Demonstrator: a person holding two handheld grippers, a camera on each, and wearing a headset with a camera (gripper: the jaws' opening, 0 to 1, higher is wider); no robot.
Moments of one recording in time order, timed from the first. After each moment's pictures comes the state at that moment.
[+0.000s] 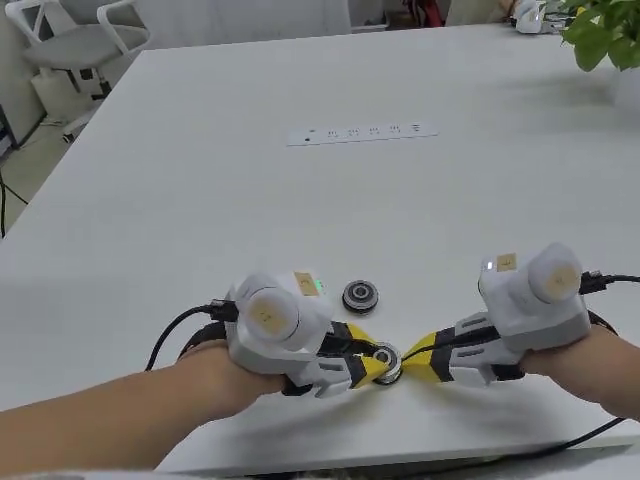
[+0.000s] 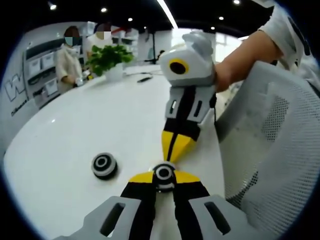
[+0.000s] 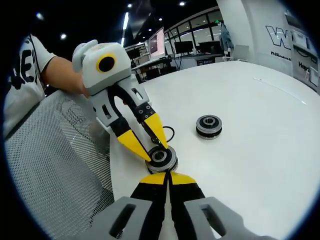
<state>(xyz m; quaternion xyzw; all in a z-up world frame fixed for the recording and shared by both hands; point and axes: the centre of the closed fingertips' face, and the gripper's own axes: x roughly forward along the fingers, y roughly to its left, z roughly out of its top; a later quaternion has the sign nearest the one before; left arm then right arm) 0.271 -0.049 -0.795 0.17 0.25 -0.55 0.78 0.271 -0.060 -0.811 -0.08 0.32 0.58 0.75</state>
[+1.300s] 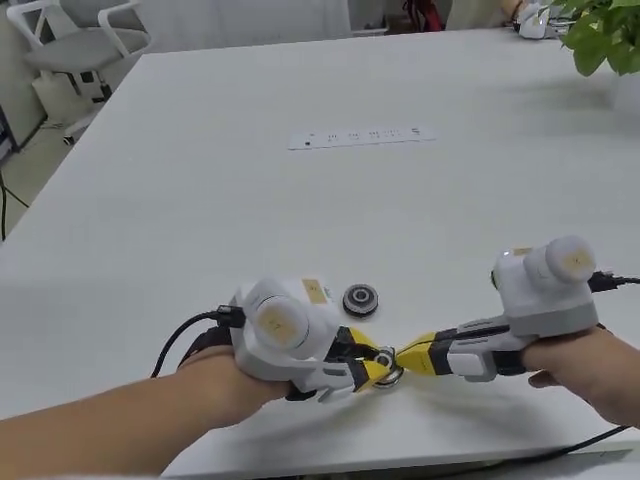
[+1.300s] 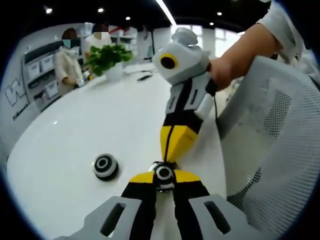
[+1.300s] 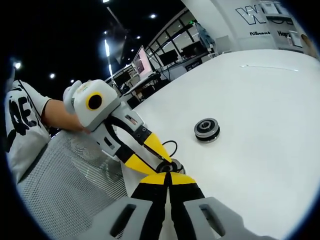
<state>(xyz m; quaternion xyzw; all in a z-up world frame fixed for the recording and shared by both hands) 0.271 -0.050 -0.797 0.20 0.25 -0.54 0.78 0.268 -0.048 -0.790 0.06 0.35 0.56 0.75</state>
